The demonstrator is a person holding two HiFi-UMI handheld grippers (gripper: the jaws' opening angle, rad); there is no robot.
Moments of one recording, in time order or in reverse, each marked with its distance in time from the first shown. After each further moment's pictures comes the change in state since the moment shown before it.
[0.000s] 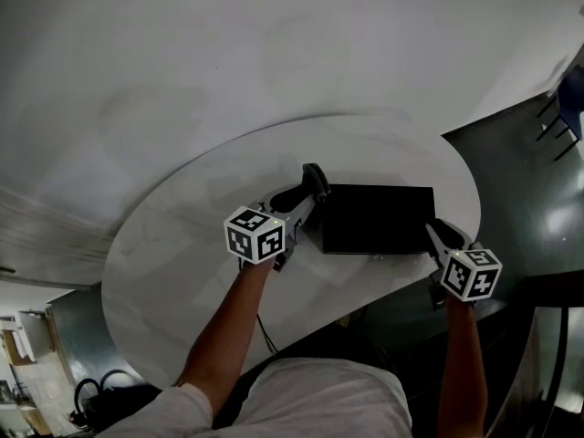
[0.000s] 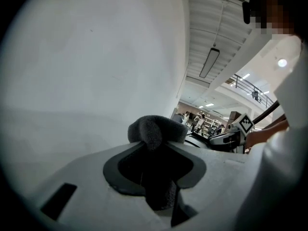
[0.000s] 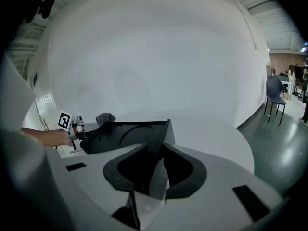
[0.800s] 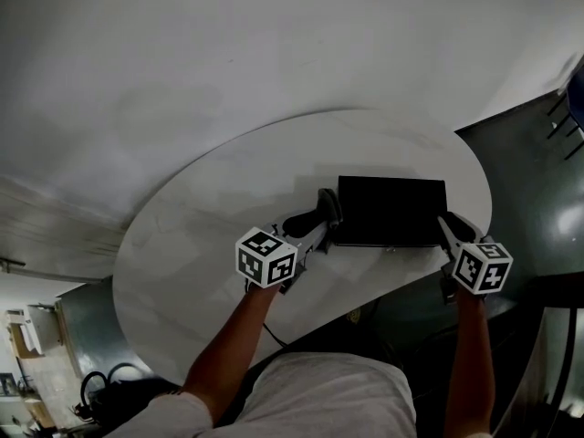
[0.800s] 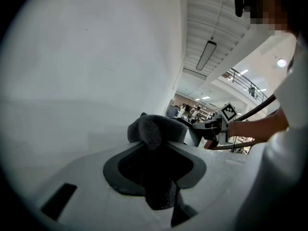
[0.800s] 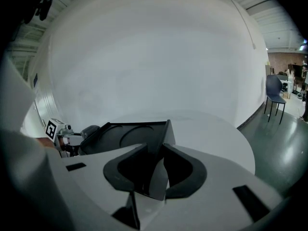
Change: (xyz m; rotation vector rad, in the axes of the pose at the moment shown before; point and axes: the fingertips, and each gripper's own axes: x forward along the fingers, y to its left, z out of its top) left arm -0.036 -0.045 -0.043 0.009 0.109 -0.037; right arm -0.001 -0.002 0.001 0.006 -0.018 0.003
